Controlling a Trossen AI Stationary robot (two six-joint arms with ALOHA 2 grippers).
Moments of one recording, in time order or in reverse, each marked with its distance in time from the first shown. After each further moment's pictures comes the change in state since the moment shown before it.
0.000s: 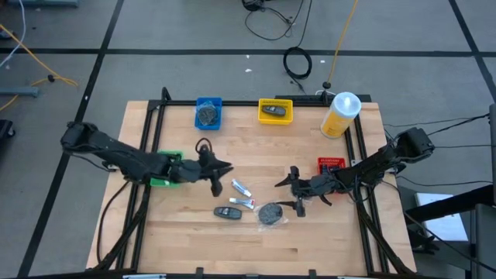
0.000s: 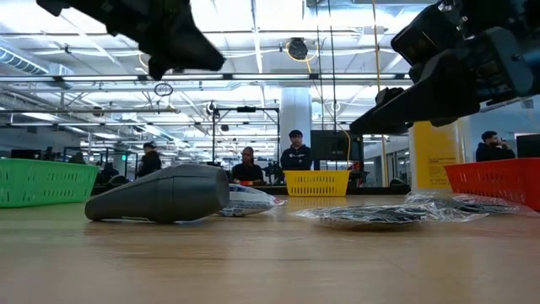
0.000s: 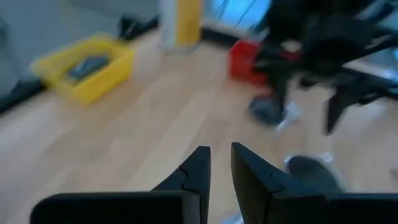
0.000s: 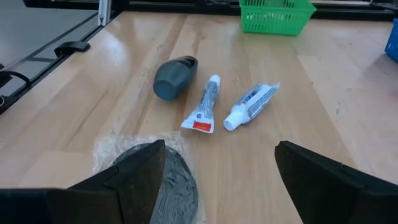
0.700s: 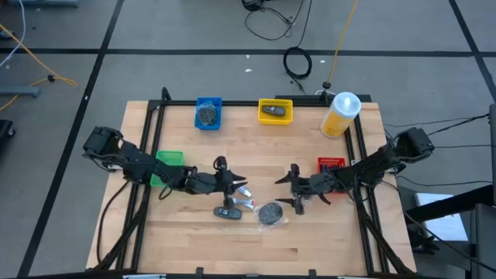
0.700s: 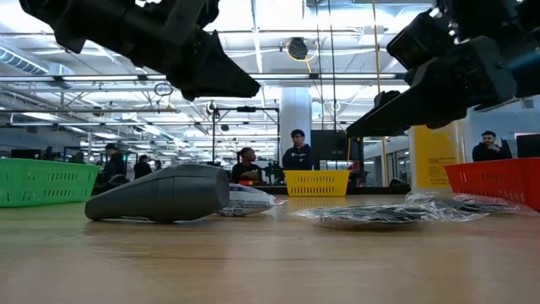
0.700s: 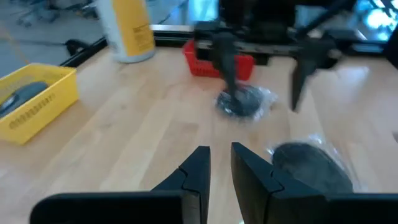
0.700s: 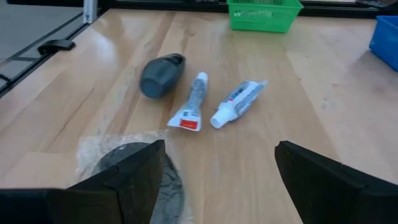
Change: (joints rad) left arm -0.038 0.320 0.000 0.398 0.052 0.237; right arm -0.019 0.000 0.000 -0.011 0.022 0.000
